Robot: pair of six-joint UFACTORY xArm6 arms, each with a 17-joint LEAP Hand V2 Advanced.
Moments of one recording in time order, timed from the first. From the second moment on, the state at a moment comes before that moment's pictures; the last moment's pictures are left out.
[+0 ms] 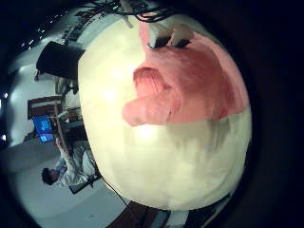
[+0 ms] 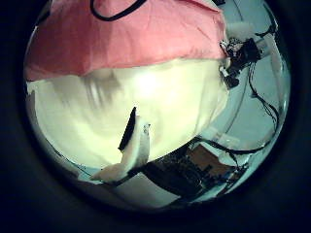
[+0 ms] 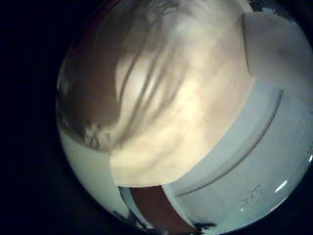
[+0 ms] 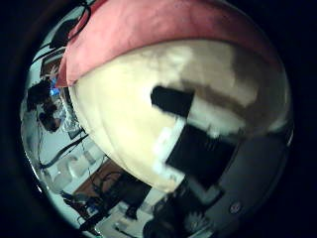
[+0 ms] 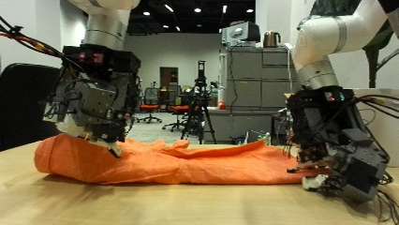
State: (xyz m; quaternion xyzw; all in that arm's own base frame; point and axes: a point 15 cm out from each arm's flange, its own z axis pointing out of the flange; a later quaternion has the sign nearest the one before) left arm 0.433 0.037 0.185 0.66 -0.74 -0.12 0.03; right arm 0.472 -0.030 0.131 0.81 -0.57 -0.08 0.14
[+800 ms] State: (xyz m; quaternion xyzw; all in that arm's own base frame) left arm 0.415 0.049 0.200 0.66 -0.74 -0.15 0.04; right arm 0.387 -0.036 0.171 0.82 -0.53 -0.10 0.17
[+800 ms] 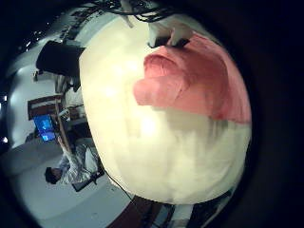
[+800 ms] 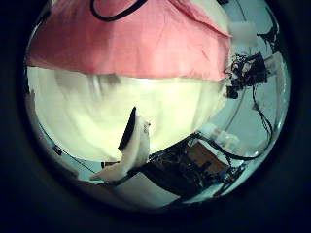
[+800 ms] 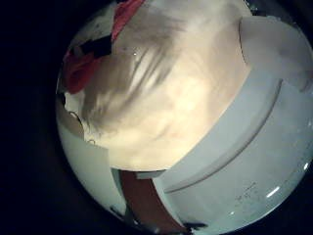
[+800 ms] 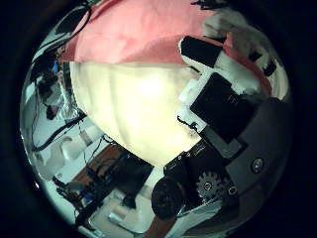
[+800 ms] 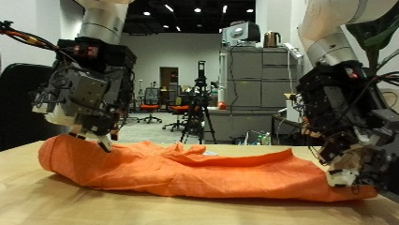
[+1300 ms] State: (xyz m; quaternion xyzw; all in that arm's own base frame) left arm 0.390 0.102 0.219 0.68 -0.72 -0.16 0.05; right arm 0.391 -0.084 0.260 0.81 -0.58 -0.04 0.12
